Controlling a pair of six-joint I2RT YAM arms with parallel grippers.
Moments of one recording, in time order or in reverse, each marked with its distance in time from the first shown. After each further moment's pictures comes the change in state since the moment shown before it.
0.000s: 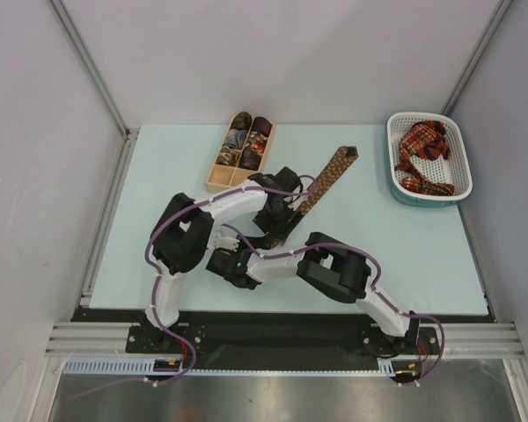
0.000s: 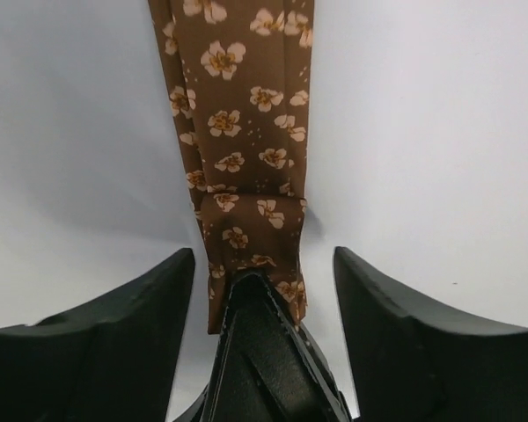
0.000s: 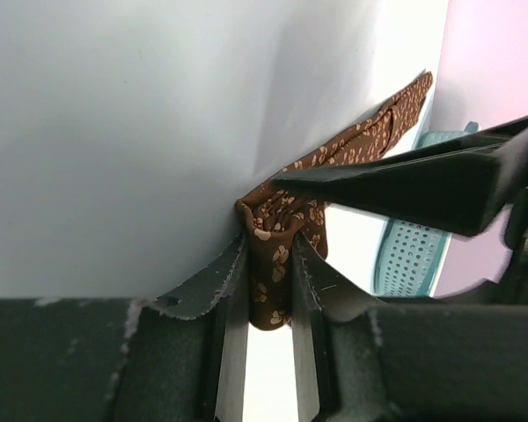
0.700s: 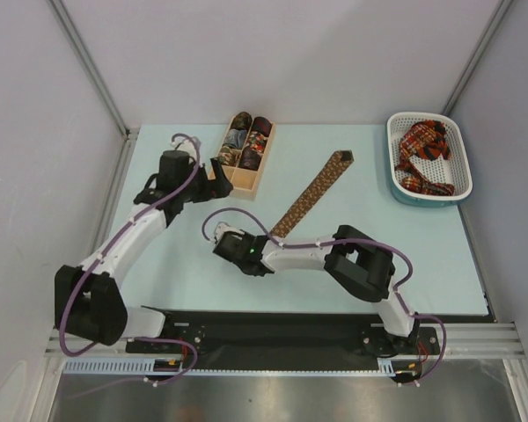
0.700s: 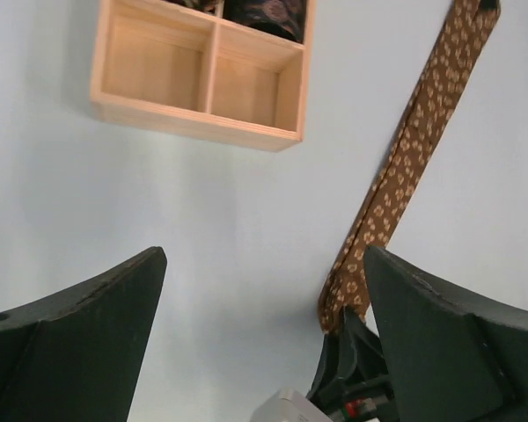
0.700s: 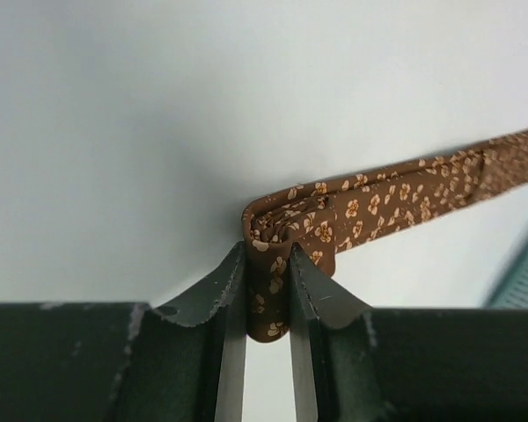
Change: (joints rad) left arm 0.463 -0.727 -0.526 0.499 0.047 -0.307; right arm -0.043 -0.174 -0.070 -0.008 -0.344 0.039
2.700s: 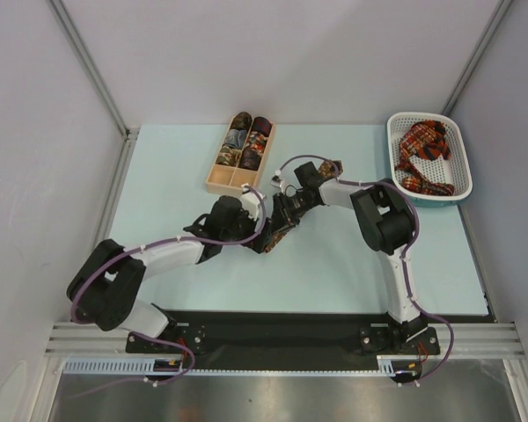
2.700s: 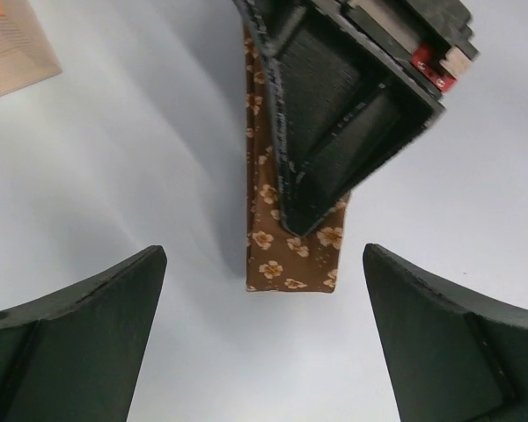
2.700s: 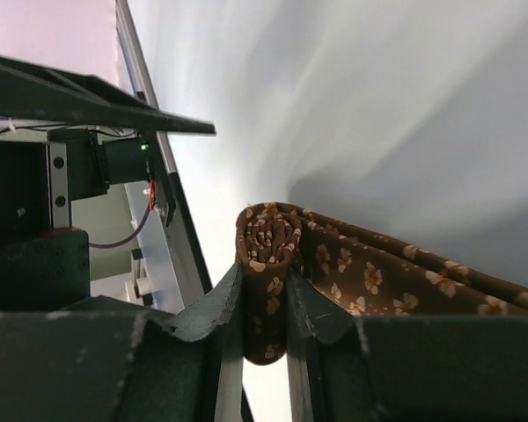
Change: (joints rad) left arm -0.348 0.088 -0.377 0.460 0.005 0.272; right arm -0.689 0.115 0.032 0.101 -1.788 0.362
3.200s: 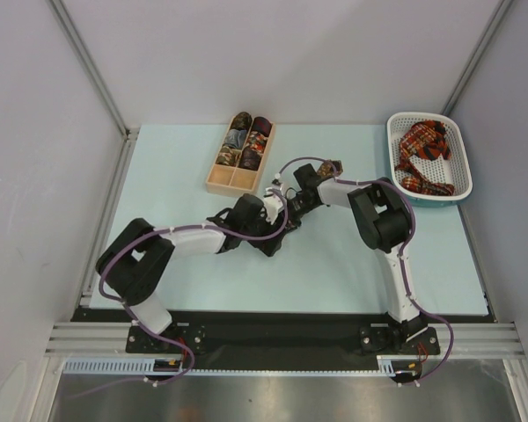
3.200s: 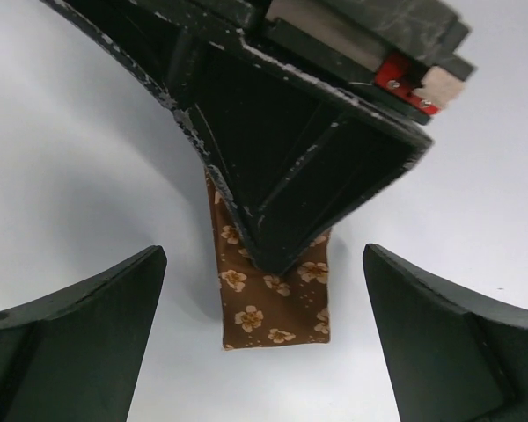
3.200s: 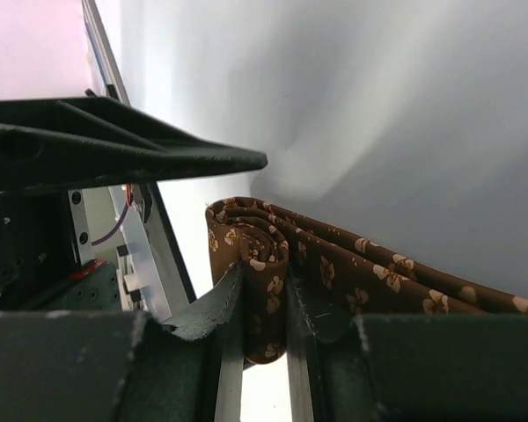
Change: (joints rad) left arm -0.072 0.217 0.155 -0.085 -0.011 0.089; right arm 0.001 0.045 0.041 -0.091 0.047 -0.070
